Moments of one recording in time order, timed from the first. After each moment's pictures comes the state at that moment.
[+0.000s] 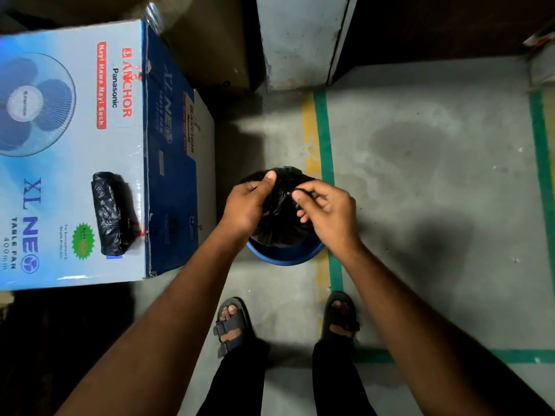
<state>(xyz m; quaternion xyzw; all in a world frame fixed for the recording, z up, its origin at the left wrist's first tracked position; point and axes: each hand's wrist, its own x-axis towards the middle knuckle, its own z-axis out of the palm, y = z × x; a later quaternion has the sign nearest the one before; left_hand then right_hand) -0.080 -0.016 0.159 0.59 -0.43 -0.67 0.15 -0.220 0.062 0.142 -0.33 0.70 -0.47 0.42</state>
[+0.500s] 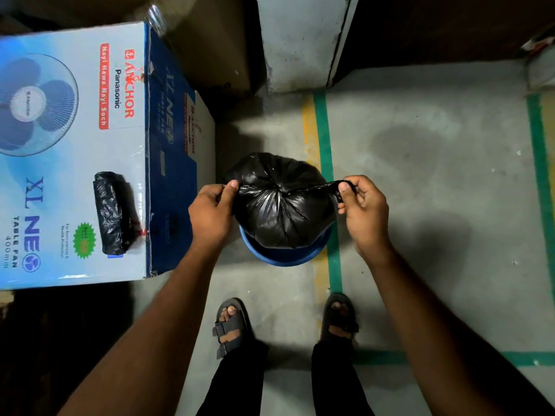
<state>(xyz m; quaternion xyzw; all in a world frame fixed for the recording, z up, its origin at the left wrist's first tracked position) -0.035 -0.018 0.142 0.68 -0.57 -0.42 0.21 -0.264 0.082 0.118 -0.26 0.76 -0.49 0.34</state>
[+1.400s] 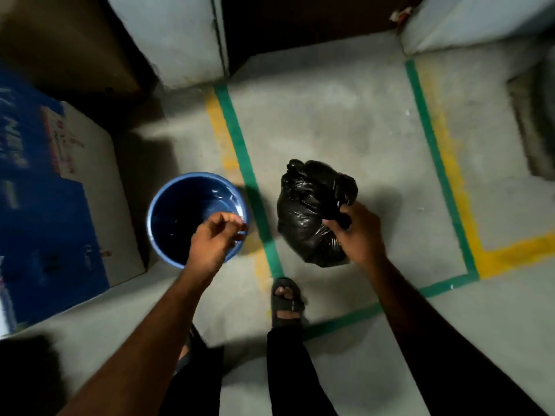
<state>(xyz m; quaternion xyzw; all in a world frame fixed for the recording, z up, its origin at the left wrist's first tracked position) -0.162 0.087 0.125 0.53 -0.50 -0.68 0.09 -0.386 0.238 0.127 -0.35 0.90 -0.16 0.20</state>
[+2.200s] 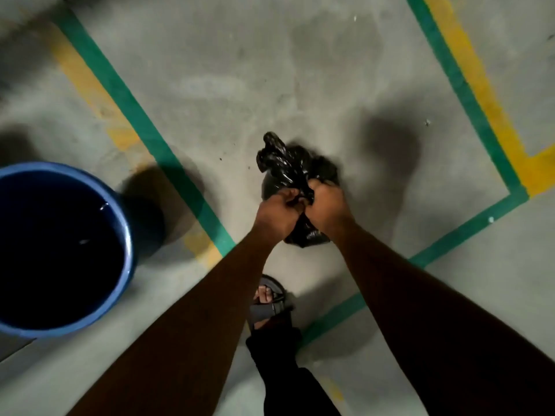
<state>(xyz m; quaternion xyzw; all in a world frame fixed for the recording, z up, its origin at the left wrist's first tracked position) -0.377 0.239 -0.143 0.42 -0.64 -0.61 -0.20 -0.459 0.331 -0.156 -0.19 0.92 -0.11 0.34</state>
